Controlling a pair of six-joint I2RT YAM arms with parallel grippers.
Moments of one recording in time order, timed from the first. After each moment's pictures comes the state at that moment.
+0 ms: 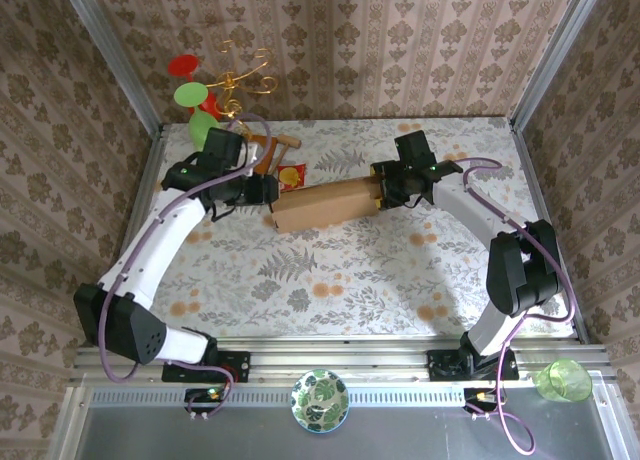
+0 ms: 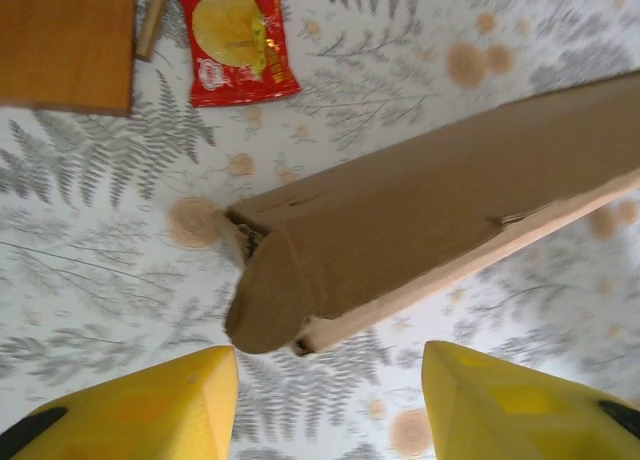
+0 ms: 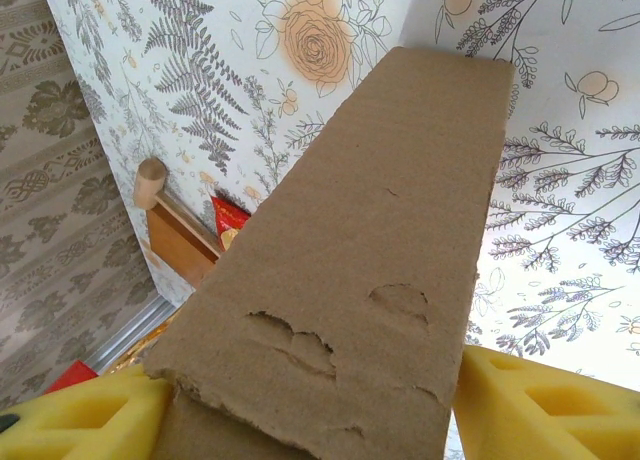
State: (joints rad) left arm -0.42 1.41 1.40 -0.95 0.15 -0.27; right arm 0.31 1.69 1.31 -0.51 -0.23 1.71
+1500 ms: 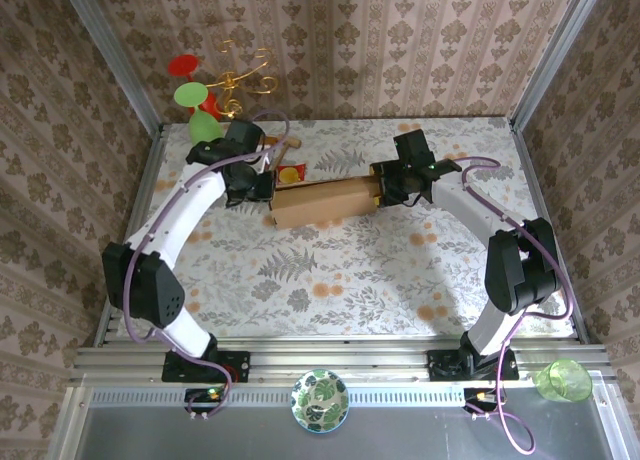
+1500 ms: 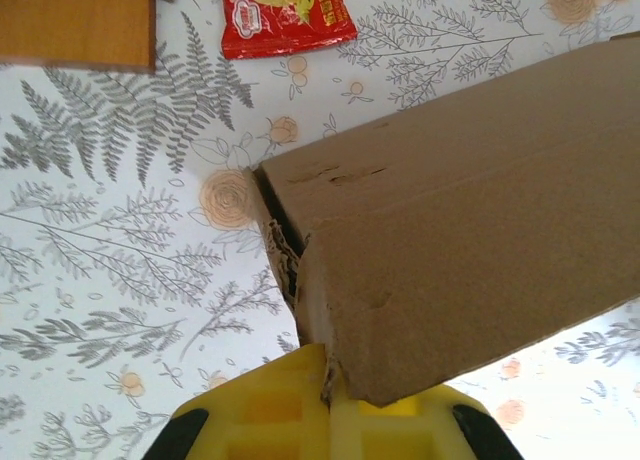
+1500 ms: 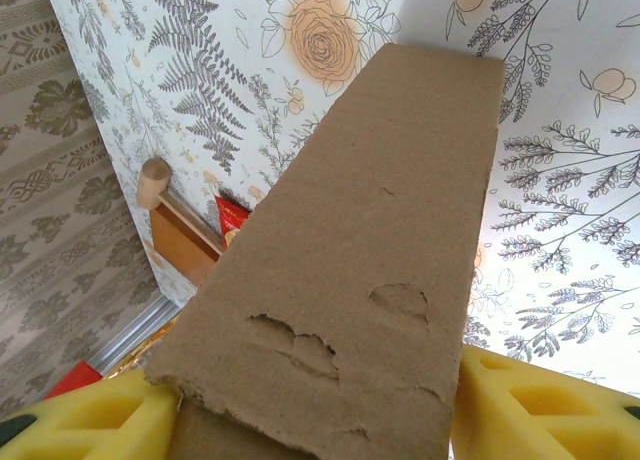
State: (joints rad) left arm -0.41 1.63 1.56 -1.09 0.13 -0.27; right arm 0.31 1.70 1.32 -0.51 -0.23 1.71
